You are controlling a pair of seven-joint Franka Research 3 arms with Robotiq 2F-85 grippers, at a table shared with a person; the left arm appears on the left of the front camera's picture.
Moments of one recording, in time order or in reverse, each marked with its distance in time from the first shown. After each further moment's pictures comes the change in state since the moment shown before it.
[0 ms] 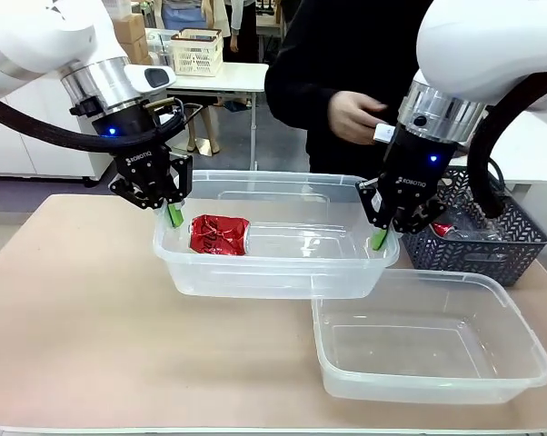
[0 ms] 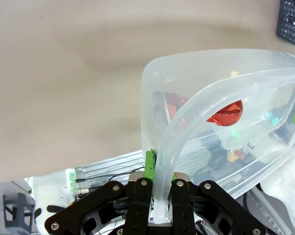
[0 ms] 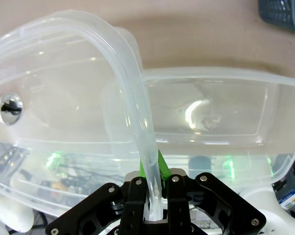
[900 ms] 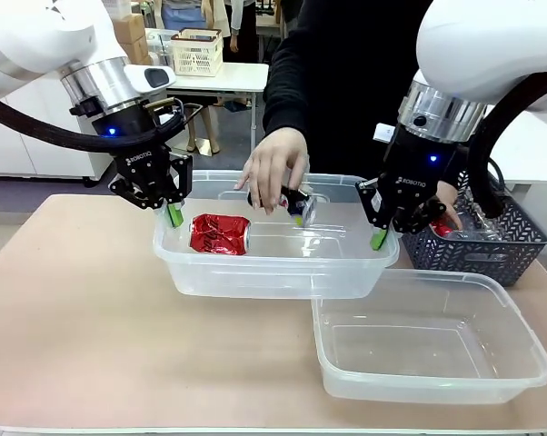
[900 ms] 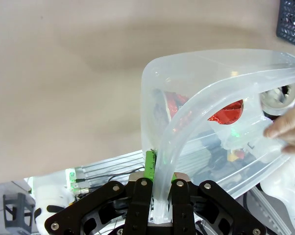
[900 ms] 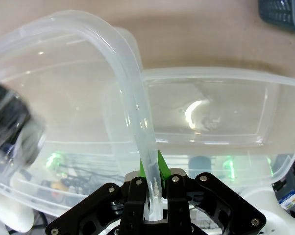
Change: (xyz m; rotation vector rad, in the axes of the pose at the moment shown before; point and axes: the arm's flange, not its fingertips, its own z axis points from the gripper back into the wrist) left arm 0.000 0.000 0.000 0.000 0.000 0.000; right arm 0.000 0.000 0.000 0.000 0.000 0.000
